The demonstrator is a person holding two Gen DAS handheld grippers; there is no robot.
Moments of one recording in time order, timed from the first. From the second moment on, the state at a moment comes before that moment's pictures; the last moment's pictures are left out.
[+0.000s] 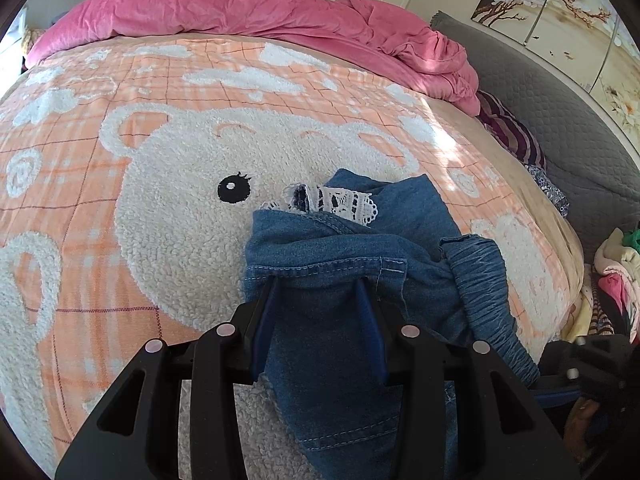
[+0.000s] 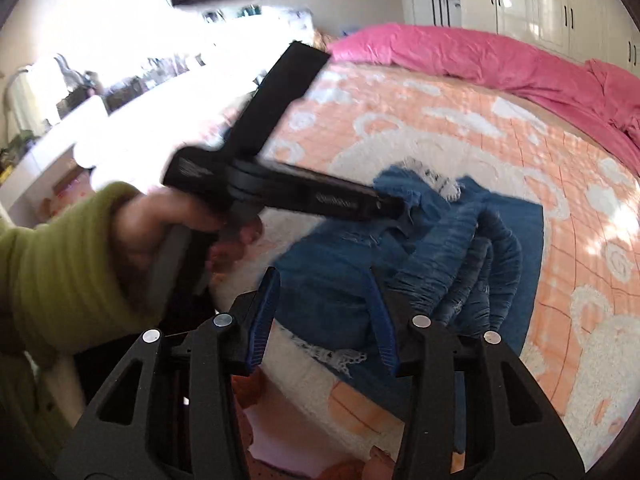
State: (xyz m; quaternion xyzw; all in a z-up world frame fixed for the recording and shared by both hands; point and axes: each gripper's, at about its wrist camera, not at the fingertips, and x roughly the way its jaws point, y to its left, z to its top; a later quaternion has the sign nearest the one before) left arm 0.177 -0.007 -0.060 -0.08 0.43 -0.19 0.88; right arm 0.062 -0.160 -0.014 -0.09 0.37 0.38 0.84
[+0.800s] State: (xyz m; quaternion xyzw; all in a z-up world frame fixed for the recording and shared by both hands) left arm 0.131 0.028 -0.021 -0.12 0.37 -0.12 0.91; right arm 0.086 -0.282 0.001 0.06 0.35 0.21 0.91
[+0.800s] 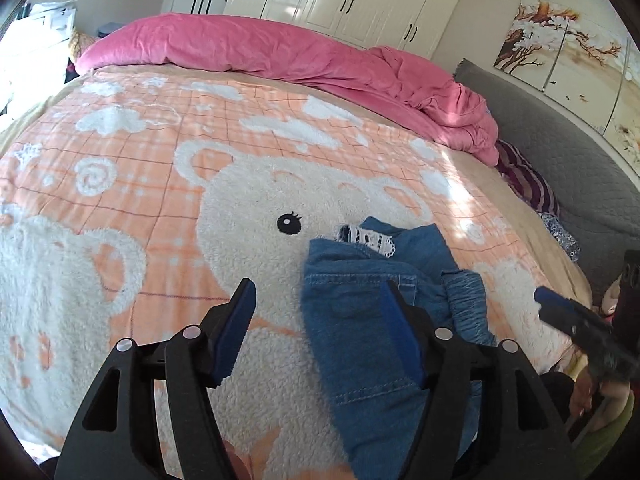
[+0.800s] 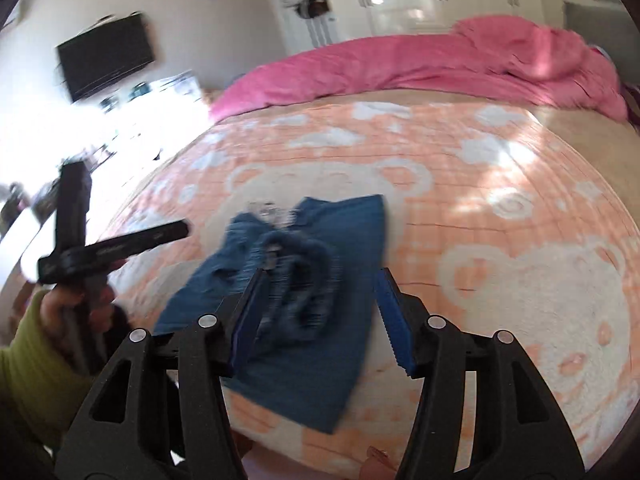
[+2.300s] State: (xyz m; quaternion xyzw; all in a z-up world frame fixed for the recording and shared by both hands) left arm 0.176 -0.026 0.001 -0.07 0.35 -0.10 0.93; right arm 0.178 -0.219 0.013 0.02 0.32 0.26 0.91
